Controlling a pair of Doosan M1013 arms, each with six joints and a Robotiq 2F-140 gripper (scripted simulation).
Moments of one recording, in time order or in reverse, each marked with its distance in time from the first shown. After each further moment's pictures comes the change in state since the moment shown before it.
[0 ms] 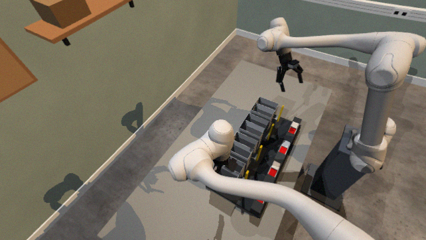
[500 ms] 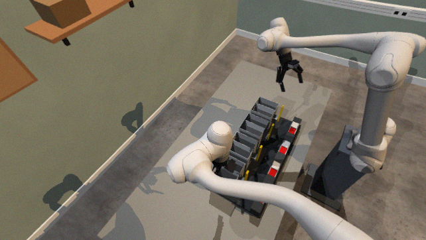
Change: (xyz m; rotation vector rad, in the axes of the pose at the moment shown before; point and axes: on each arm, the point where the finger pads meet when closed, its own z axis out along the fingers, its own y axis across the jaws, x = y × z) left arm -0.001 0.008 0.002 -0.002 0.004 -0.025; right arm 0.000 0.000 0.000 0.000 0.000 0.000
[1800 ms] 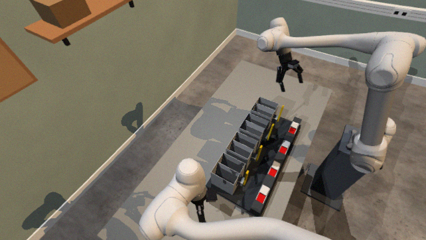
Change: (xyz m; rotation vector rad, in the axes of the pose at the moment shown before) left arm 0.001 0.185 0.038 -0.053 0.094 -0.617; right arm 0.000 0.000 0.000 0.000 0.000 0.000
